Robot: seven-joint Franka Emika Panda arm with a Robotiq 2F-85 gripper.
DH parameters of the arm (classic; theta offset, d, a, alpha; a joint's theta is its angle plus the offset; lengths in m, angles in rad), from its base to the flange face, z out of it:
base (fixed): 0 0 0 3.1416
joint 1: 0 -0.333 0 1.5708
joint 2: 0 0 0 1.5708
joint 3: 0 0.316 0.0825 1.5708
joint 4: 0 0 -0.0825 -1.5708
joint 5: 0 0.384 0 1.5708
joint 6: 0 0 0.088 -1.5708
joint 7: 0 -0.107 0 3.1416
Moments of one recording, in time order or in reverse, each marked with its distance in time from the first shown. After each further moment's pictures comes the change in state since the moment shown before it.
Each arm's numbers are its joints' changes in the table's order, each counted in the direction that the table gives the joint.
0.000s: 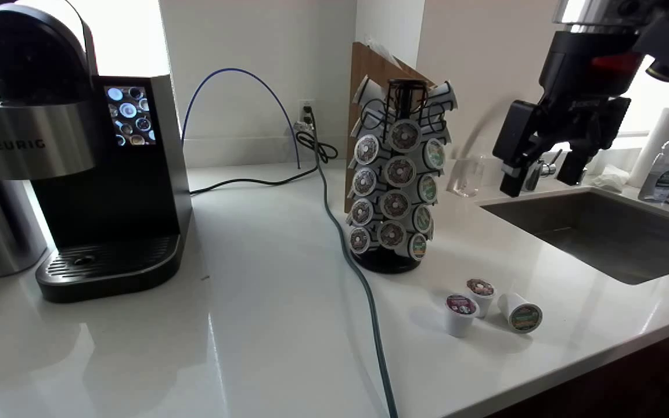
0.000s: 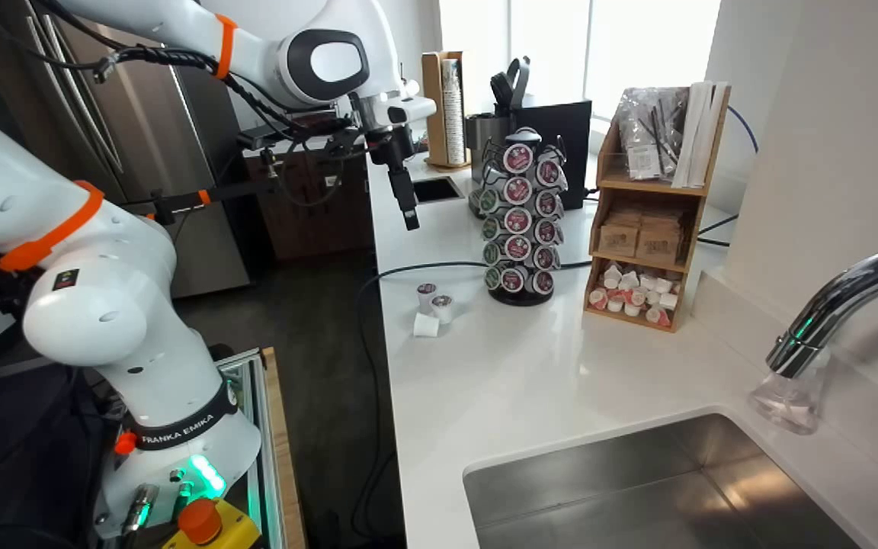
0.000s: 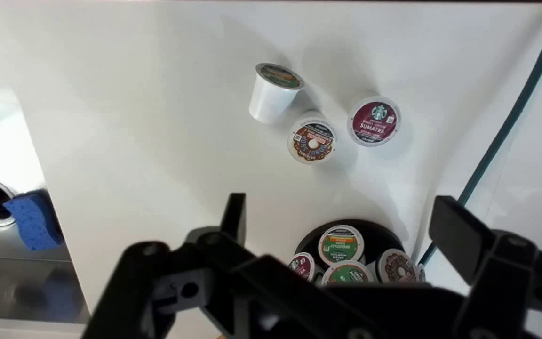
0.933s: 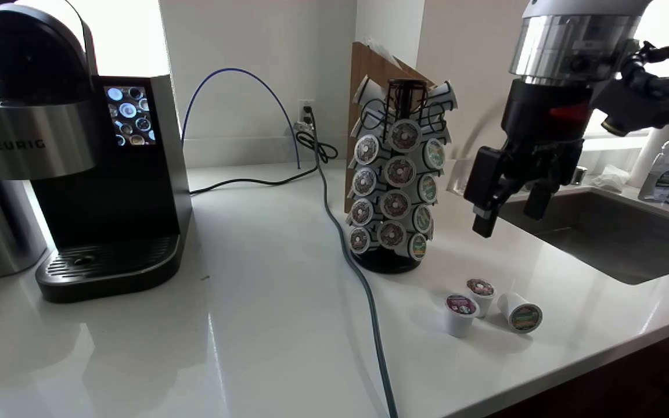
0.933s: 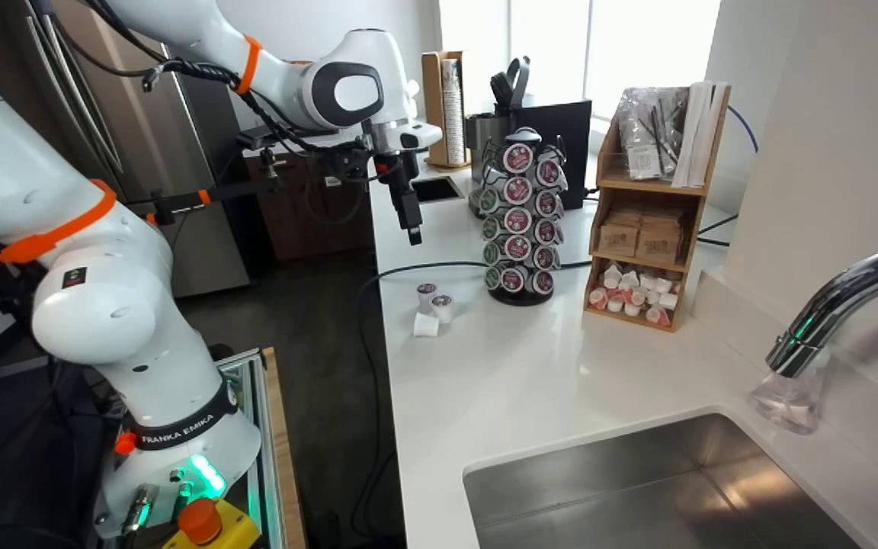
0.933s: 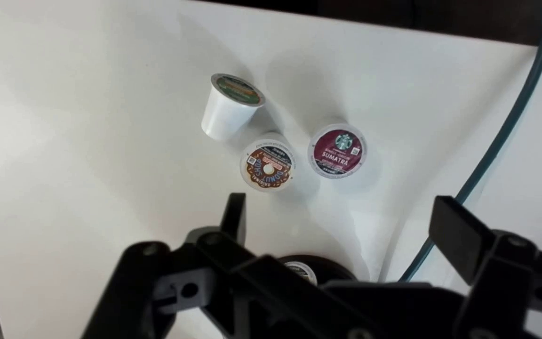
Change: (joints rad) arm -0.071 0.145 -0.015 0.013 0.000 0.081 0.045
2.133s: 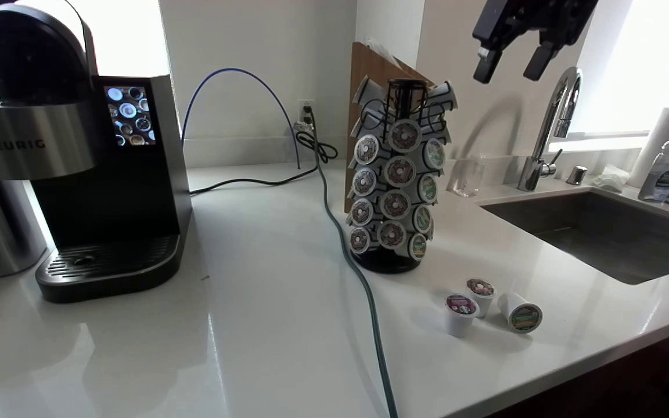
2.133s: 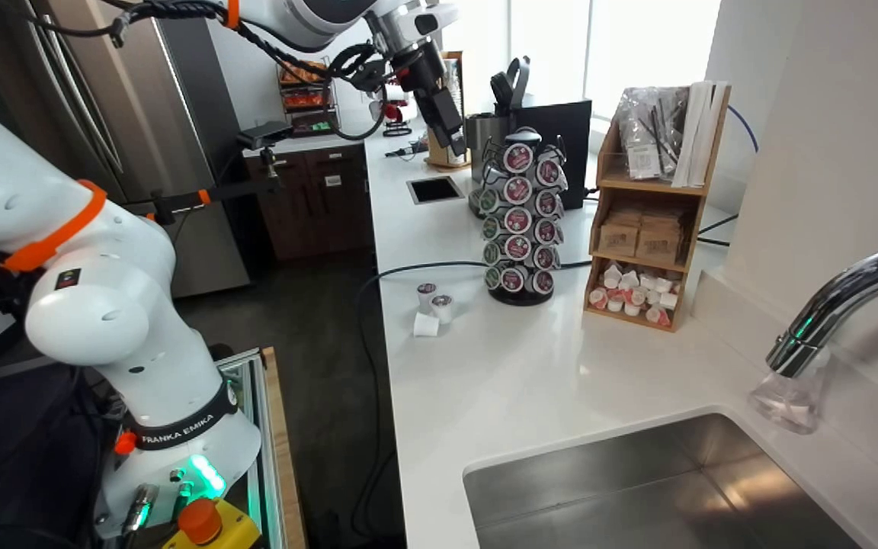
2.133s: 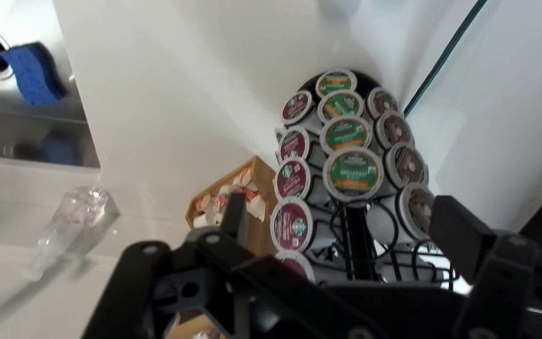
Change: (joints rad) arm 0.055 -0.112 -0.088 0.236 -0.117 -0.084 0.070
